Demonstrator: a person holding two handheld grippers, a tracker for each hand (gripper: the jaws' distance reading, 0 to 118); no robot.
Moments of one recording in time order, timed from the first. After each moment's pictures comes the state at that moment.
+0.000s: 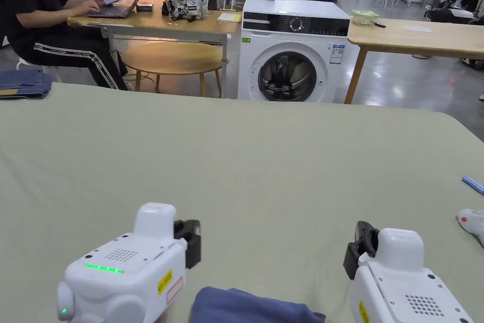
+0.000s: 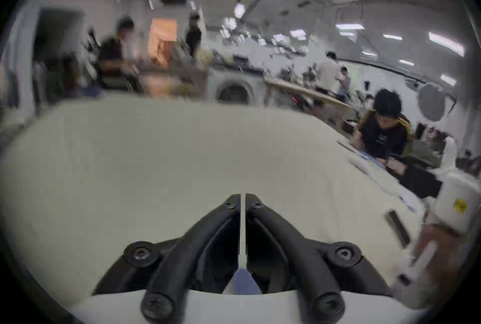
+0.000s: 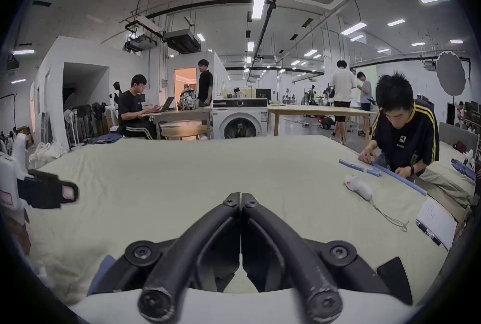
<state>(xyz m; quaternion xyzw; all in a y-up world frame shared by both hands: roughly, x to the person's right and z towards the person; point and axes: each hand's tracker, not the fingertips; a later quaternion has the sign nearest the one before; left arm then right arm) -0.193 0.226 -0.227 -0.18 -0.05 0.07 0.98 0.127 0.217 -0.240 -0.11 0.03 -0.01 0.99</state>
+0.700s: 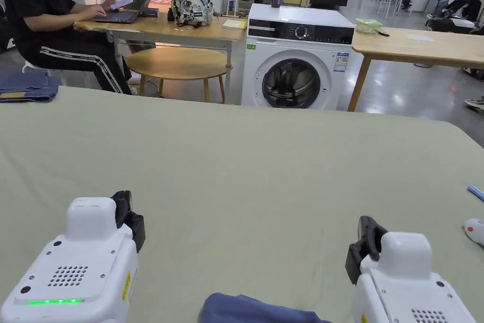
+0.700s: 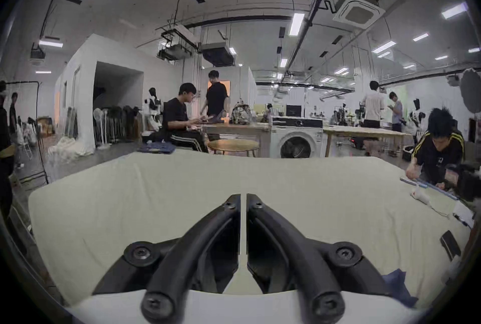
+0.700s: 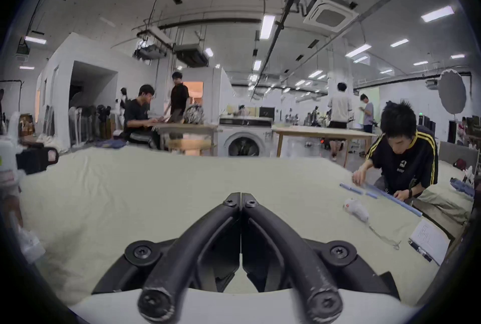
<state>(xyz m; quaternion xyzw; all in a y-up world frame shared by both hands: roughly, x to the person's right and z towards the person) -0.235 0.243 -0.200 -0.06 0.11 0.03 0.99 0.107 0.235 -0.212 -0.07 0.04 0.03 1.00</state>
